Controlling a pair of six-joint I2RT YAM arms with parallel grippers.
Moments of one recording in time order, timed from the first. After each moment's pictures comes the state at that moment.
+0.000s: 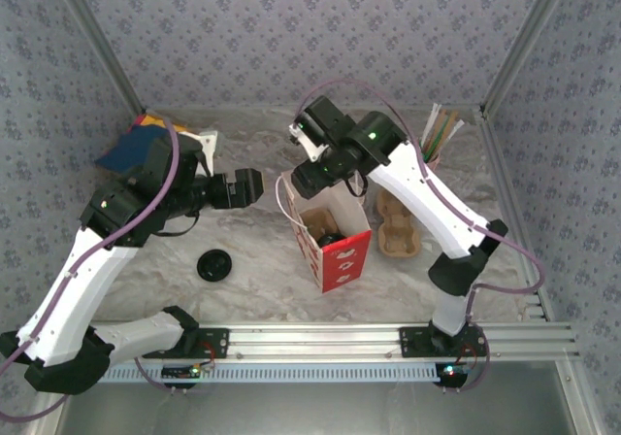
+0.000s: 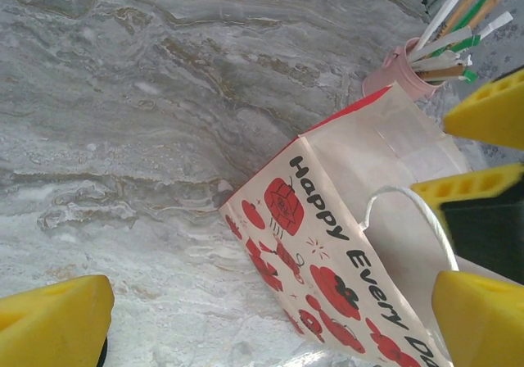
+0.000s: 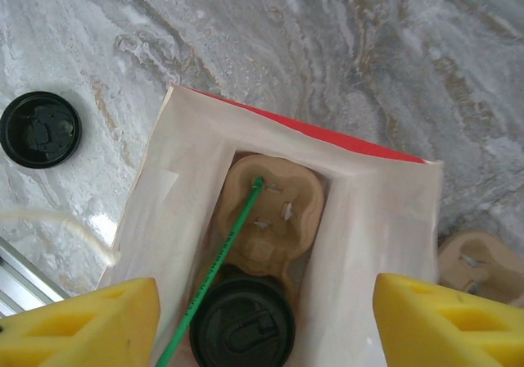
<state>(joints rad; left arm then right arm) -0.65 1.08 1.56 -1.16 -0.04 -0.56 0.86 1.79 2.22 -1.45 0.10 0.14</state>
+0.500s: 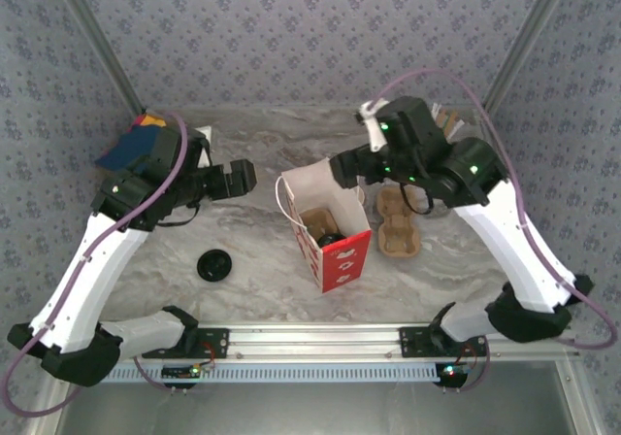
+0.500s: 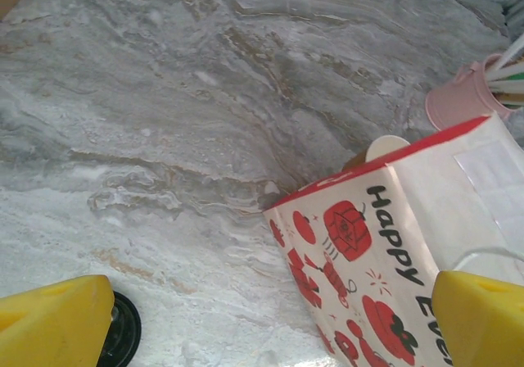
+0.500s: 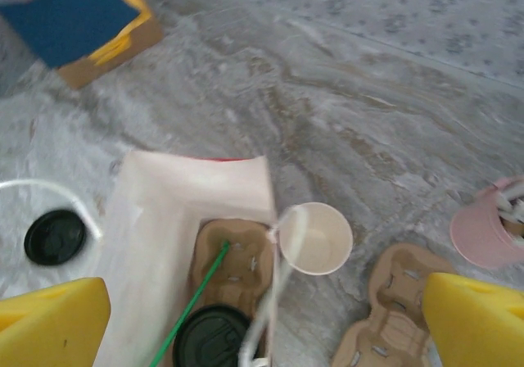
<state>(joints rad) -0.54 1.15 1.56 -1.19 -0.07 -0.58 0.73 1.37 1.92 -1.23 0.17 0.23</state>
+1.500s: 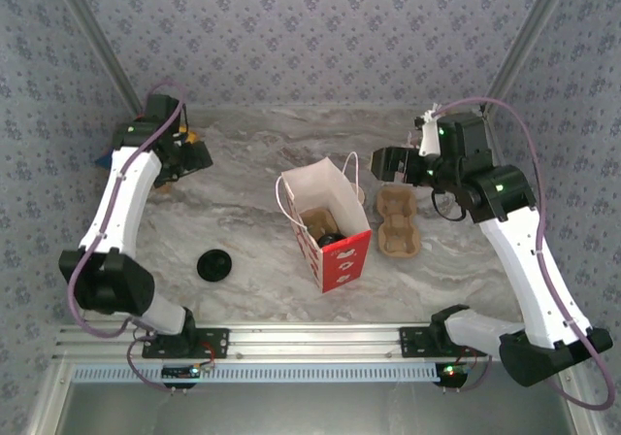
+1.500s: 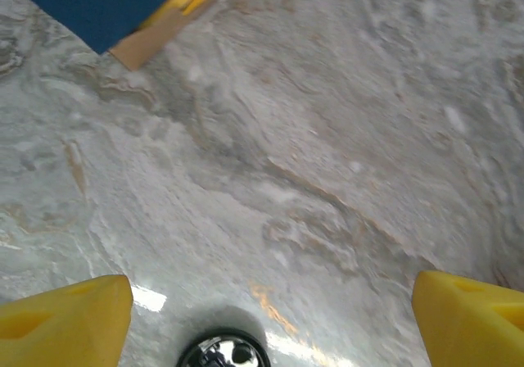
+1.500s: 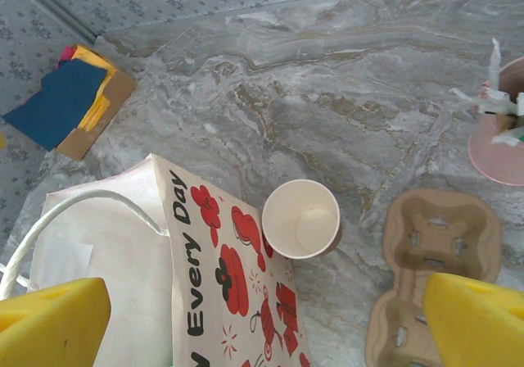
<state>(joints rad) -0.08 1.53 1.59 -1.19 -0.12 -0.48 0.36 1.15 1.51 -1.01 -0.16 0.36</state>
